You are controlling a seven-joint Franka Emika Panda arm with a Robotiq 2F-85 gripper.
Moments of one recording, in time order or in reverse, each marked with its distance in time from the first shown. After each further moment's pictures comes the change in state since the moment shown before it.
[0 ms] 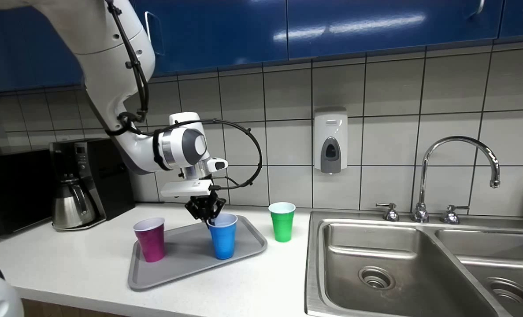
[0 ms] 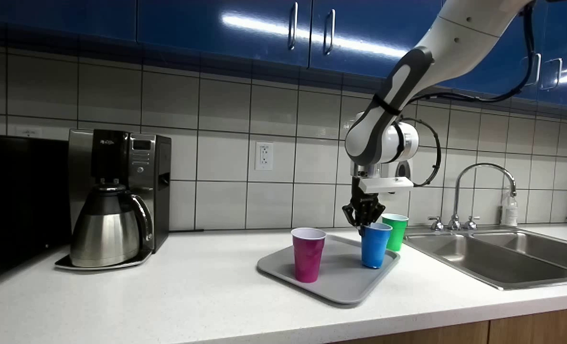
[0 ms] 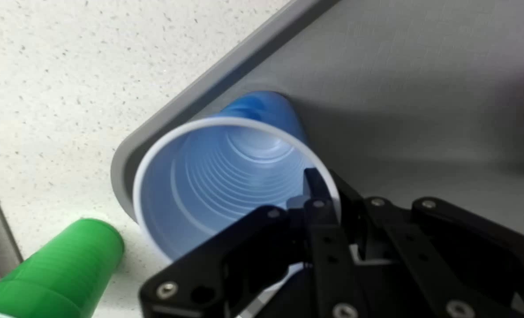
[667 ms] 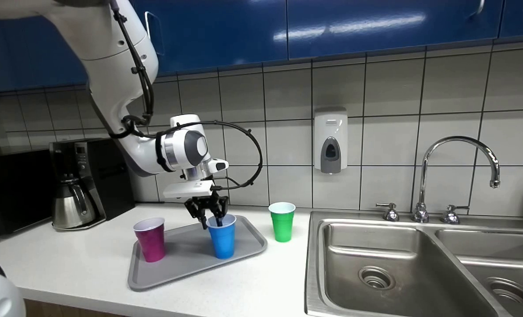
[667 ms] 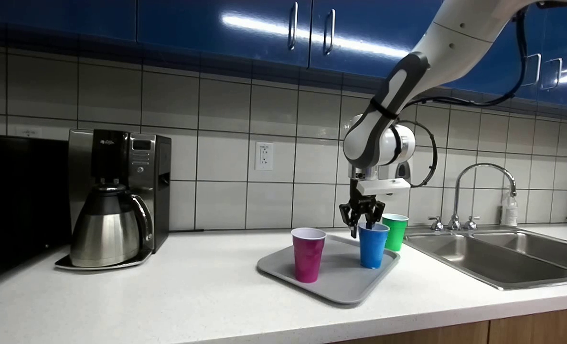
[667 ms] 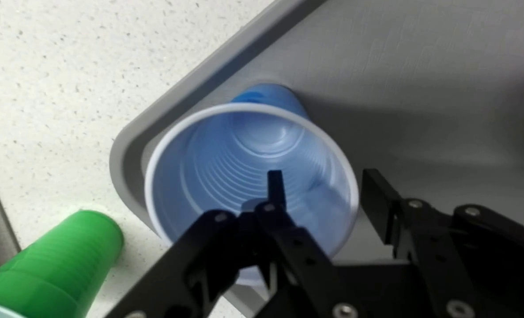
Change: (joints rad) arm 0.015 0.032 -0.015 0.032 -0.025 0.000 0.014
